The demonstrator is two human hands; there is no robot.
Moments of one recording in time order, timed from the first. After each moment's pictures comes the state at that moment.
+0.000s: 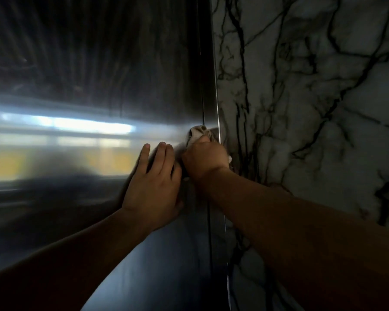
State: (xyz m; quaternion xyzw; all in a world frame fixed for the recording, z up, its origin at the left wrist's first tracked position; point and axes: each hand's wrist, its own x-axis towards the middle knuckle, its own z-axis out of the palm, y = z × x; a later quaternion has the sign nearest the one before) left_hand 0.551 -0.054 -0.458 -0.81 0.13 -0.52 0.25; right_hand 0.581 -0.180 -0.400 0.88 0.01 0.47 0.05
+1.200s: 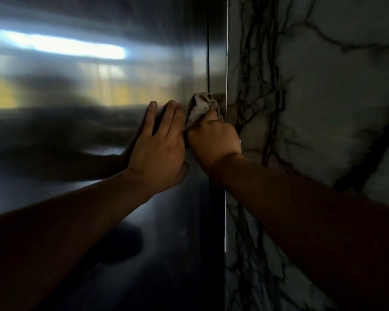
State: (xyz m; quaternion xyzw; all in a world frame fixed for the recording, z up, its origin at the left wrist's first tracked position) left_hand 0.561 -0.061 -0.621 -0.81 0.19 -0.50 0.26; right_hand 0.552 -0.185 -0.601 0.89 0.06 0.44 0.13
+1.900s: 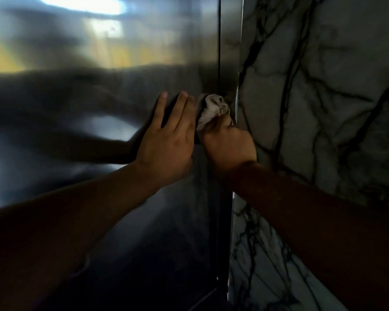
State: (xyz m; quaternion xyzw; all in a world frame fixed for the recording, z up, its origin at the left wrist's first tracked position) left_hand 0.556 -0.055 -0.727 -0.81 0.24 -0.47 0.24; right_hand 0.551 -0.191 -0.737 0.88 0.01 0.45 0.13
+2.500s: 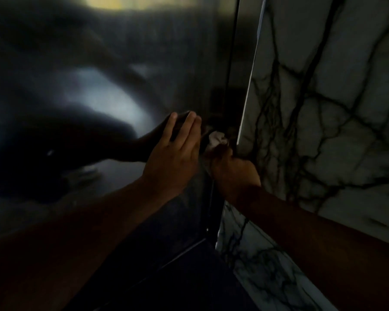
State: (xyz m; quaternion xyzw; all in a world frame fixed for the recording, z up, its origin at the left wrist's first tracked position) left_hand 0.543 -0.054 -0.892 -0.83 0.27 -0.43 0.21; right_hand 0.530 -0.207 -0.916 0.92 0.08 0.35 0.17
